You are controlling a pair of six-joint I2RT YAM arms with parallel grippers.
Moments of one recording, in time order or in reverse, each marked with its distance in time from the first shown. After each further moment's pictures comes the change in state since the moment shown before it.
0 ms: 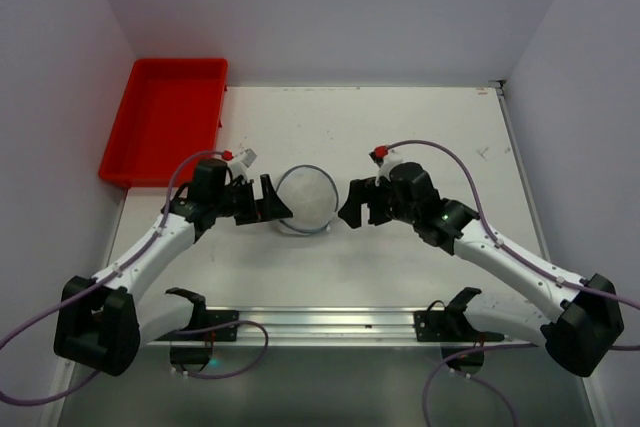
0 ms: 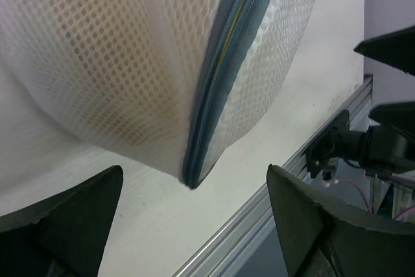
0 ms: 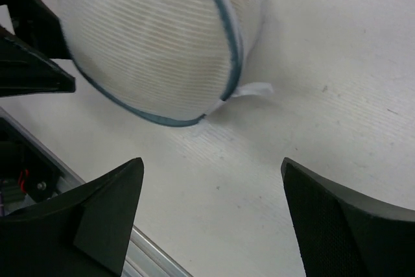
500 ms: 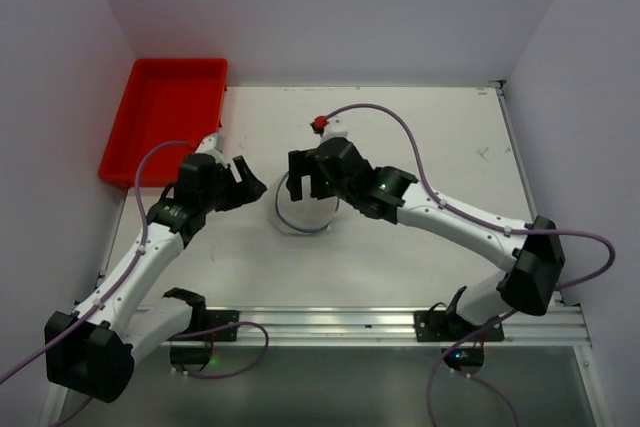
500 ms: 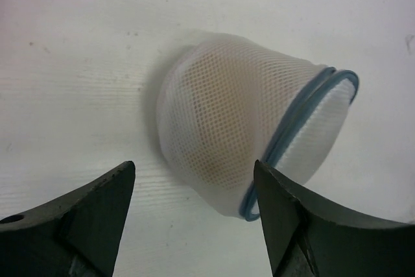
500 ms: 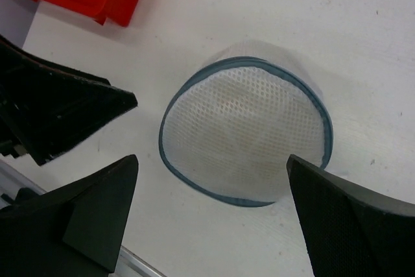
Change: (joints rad) left arm 0.001 -0.204 0.066 -0.078 -0.471 -0.127; right arm 0.272 0.338 0.480 -0.088 0.347 0.099
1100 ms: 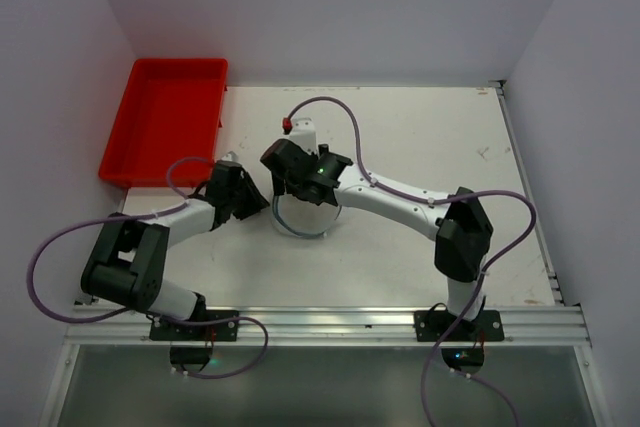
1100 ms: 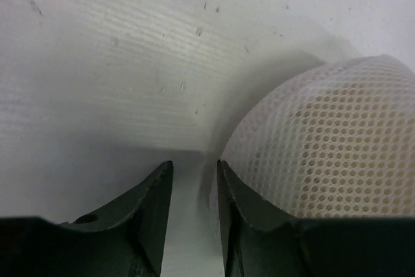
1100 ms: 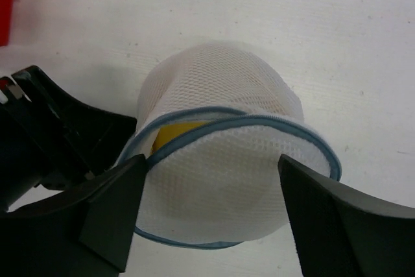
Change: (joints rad) left arm 0.001 0.471 -0.122 0.314 -0.080 -0.149; right arm 0.084 0.473 0.462 -0.329 0.333 0.142
